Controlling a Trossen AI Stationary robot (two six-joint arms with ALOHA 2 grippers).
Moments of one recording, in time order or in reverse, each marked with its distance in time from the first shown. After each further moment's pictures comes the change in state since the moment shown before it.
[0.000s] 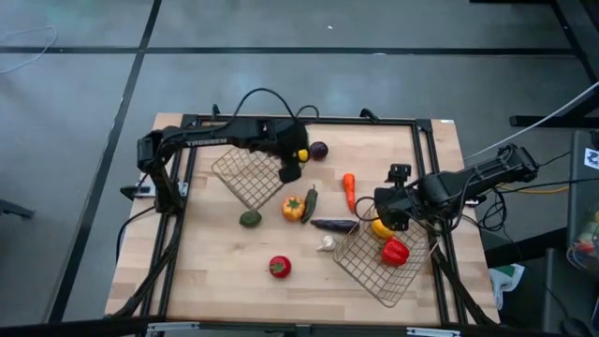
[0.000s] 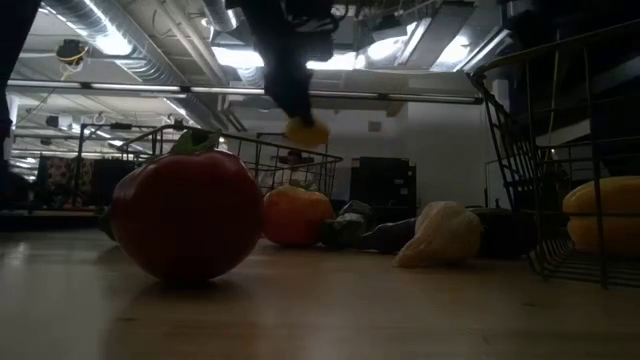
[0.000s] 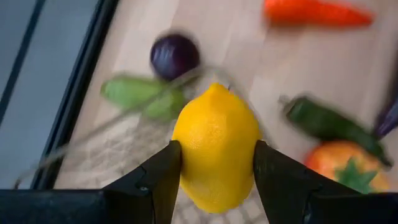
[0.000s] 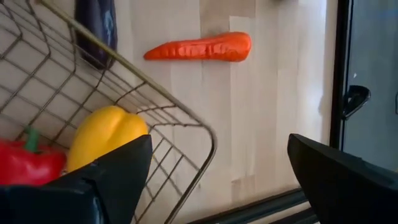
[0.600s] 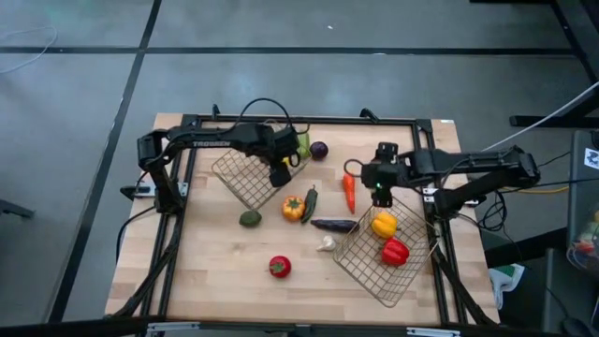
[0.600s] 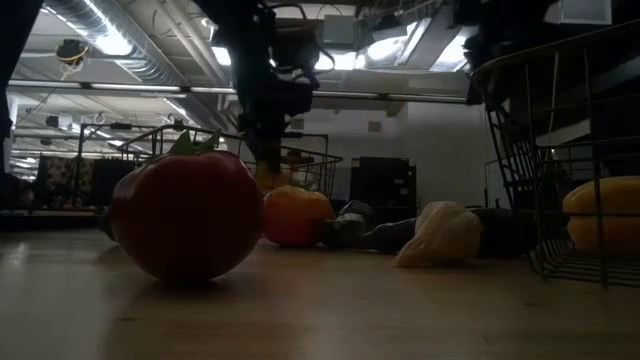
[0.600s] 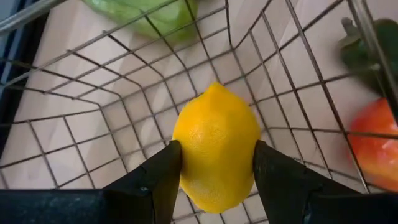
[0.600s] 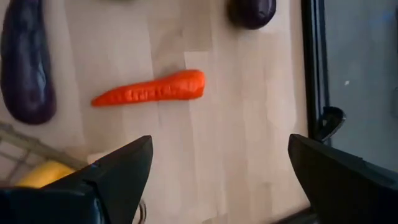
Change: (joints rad) left arm 0.047 0.001 -0.229 0.060 0.003 -0.090; right arm -0.318 0.001 0.000 0.220 -0.035 -0.318
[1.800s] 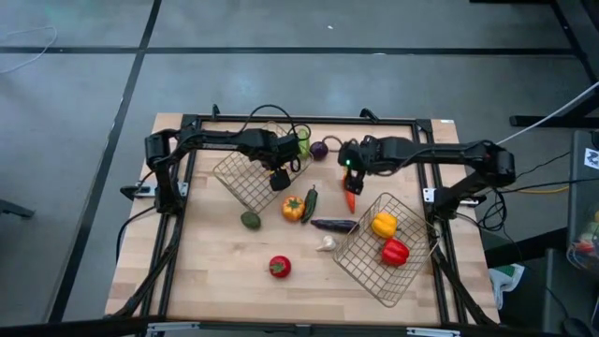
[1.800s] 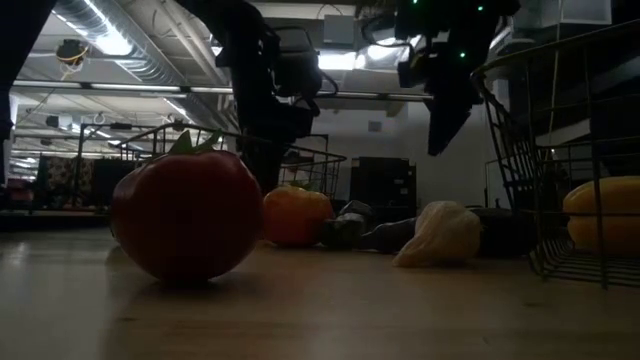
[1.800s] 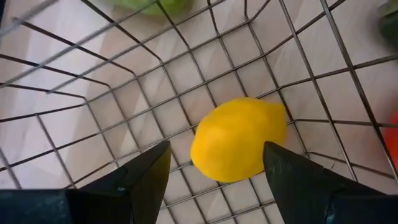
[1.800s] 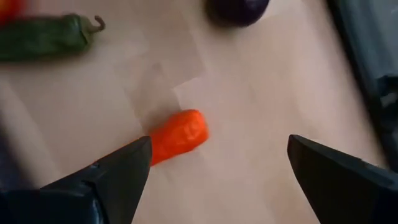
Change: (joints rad) left arm 0.004 0.066 -0.048 0.050 -0.003 0.018; right arm -0.242 0.221 0.000 0.222 -0.157 0.169
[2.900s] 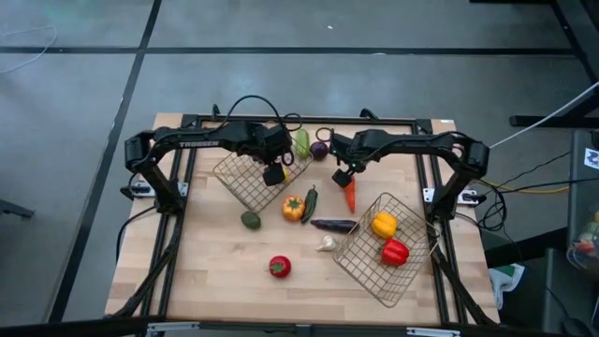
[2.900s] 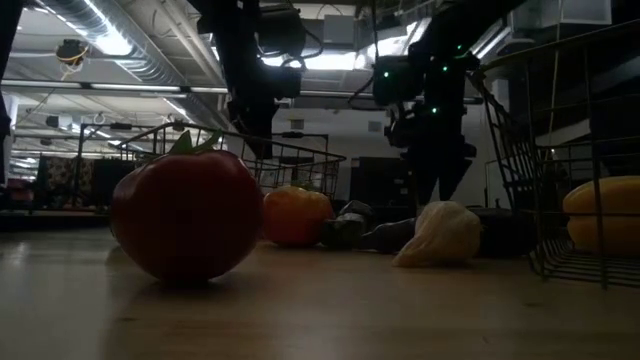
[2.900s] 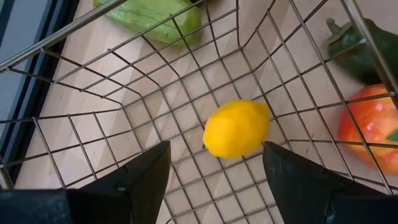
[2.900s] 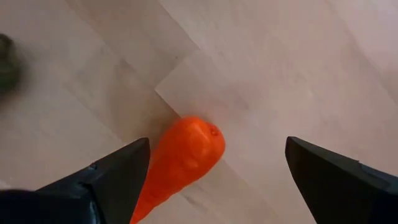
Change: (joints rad) left arm 0.000 -0.168 0.002 -0.055 0.001 0.025; right arm -0.135 0.227 0.000 0.050 -0.157 0.203
